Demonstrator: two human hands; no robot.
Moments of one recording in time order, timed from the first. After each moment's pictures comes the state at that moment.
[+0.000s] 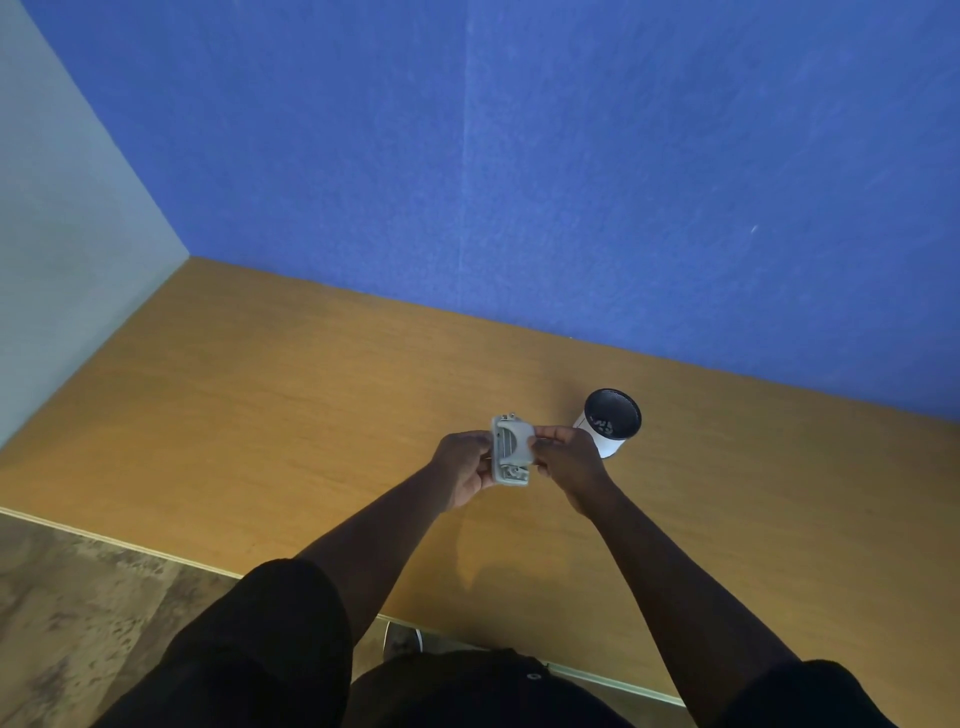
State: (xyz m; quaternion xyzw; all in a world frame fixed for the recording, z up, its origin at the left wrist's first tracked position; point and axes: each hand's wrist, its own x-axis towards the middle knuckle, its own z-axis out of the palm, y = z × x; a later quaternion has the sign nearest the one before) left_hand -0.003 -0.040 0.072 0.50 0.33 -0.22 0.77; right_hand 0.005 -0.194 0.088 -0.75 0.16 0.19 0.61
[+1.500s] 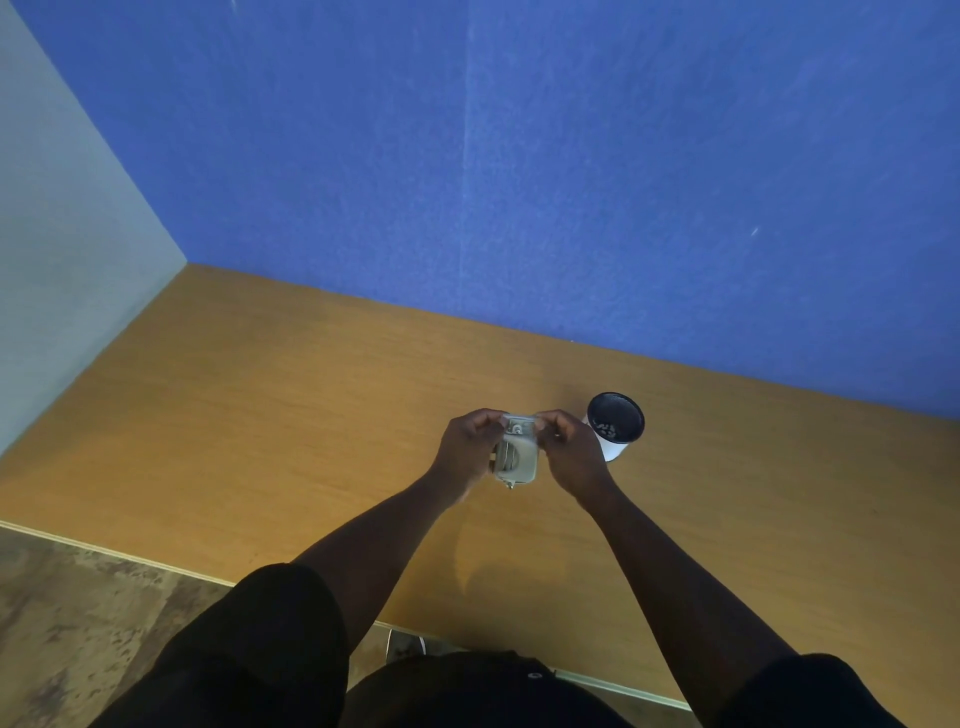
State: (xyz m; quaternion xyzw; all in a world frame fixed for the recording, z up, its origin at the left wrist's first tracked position) left_hand 0.000 -0.032 0.081 0.63 0.14 -0.13 0.75; right_hand 0.013 -0.191 0.089 -0.85 0.03 0.09 0.52
